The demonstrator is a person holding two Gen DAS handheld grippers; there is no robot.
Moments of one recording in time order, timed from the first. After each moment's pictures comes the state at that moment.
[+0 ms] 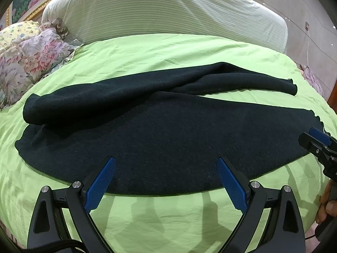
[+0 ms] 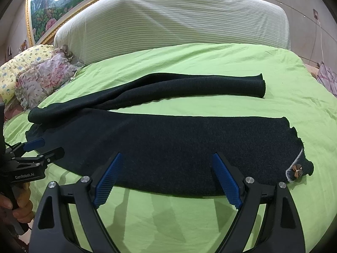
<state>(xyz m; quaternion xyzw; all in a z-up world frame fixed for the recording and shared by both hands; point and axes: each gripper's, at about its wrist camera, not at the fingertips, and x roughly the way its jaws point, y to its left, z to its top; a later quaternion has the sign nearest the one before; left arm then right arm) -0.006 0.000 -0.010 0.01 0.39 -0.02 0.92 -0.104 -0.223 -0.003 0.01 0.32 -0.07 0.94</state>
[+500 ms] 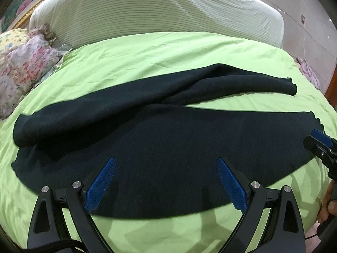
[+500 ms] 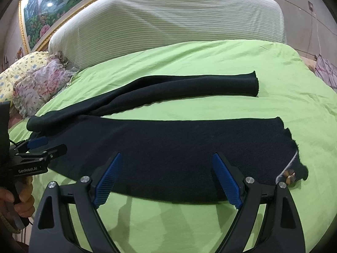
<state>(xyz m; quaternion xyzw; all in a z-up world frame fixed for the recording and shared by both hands) 0.030 -0.012 0.002 0.03 0.41 -0.04 0.91 -0.097 -0.247 0.012 0.03 0.33 -0.08 0.94</state>
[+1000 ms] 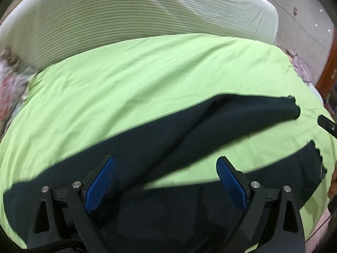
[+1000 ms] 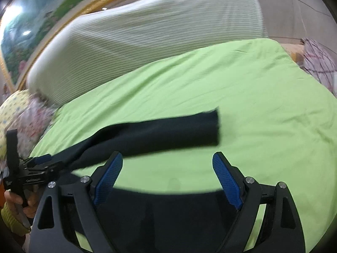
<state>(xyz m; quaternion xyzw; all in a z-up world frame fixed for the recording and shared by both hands) 0.161 -0.044 0.031 0.05 0.44 -0.11 0.89 -0.035 -0.354 0.080 0.10 0.32 -0.13 0.93</state>
